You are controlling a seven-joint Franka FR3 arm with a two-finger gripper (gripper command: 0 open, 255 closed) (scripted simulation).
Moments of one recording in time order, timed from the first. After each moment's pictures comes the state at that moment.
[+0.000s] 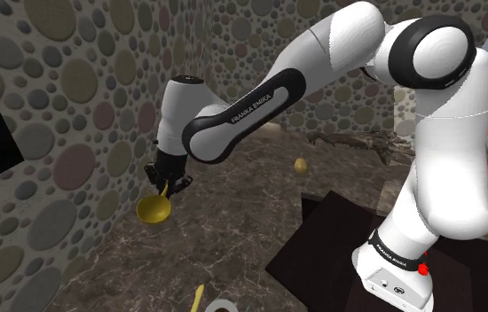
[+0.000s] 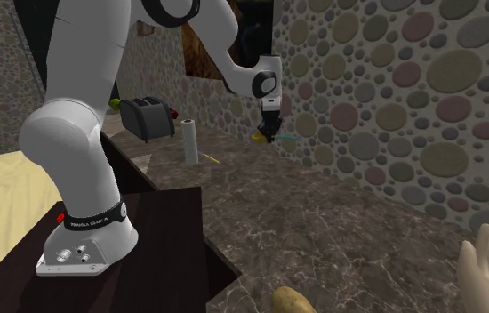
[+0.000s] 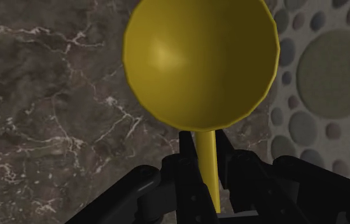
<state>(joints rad) 0.26 0.45 0.32 -1.90 -0.10 2.50 1.66</state>
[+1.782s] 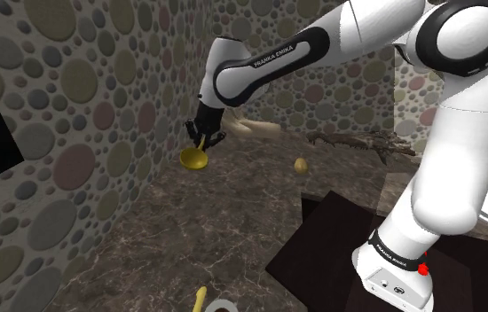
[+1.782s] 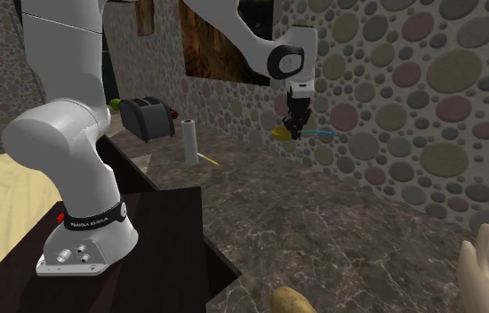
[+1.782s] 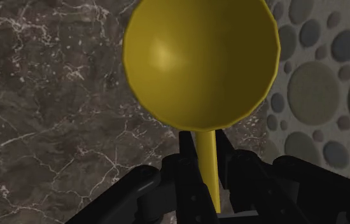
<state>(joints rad) 0.01 0.26 0.29 -1.96 0.06 2.36 1.30</state>
